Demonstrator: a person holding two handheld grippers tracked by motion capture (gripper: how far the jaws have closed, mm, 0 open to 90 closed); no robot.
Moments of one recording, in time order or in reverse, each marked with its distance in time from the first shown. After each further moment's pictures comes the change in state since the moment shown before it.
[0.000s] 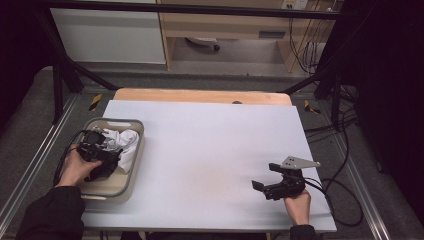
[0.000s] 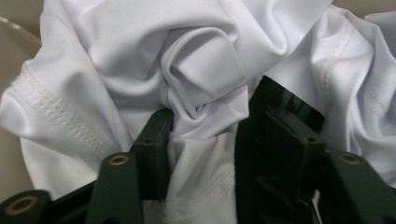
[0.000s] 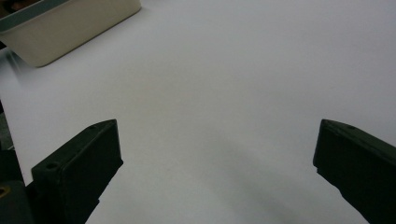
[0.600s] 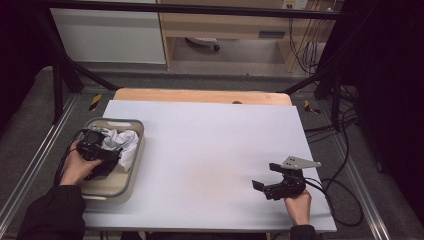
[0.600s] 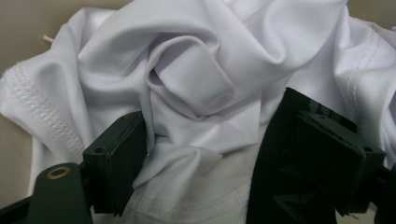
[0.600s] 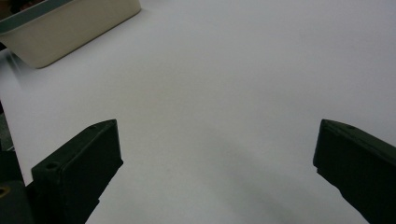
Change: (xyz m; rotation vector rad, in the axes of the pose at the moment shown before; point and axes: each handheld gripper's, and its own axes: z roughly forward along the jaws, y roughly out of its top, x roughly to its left) left arm 0.003 0.000 0.003 -0.056 0.085 -0.009; right arm 0.000 0.000 -0.001 -0.005 -0.002 0.000
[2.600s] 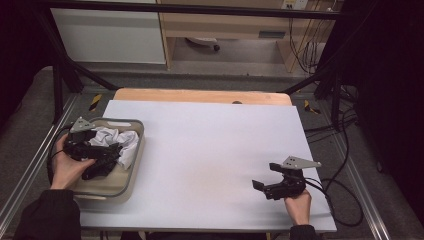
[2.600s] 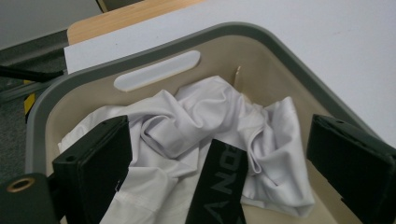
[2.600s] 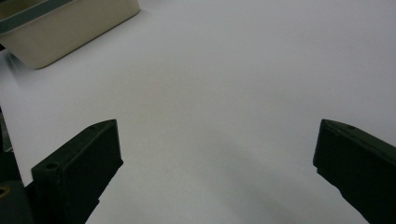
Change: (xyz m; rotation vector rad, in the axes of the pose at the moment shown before) left arm -0.016 0.005 -0.069 -0.286 -0.046 0.065; right arm 0.000 0.000 0.000 -0.004 -0.004 -0.001
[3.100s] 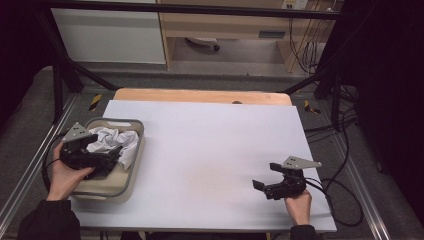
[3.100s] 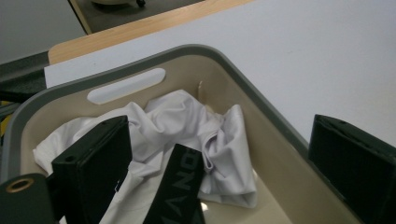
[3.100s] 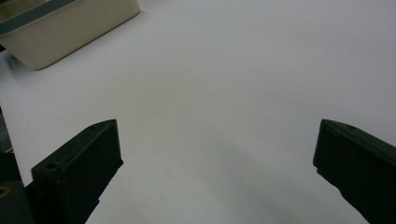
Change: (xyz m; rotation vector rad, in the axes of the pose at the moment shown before) left arm -0.020 -0.003 -0.028 -0.089 -0.066 0.007; right arm 0.000 0.000 -0.001 -0.003 0.000 0.001
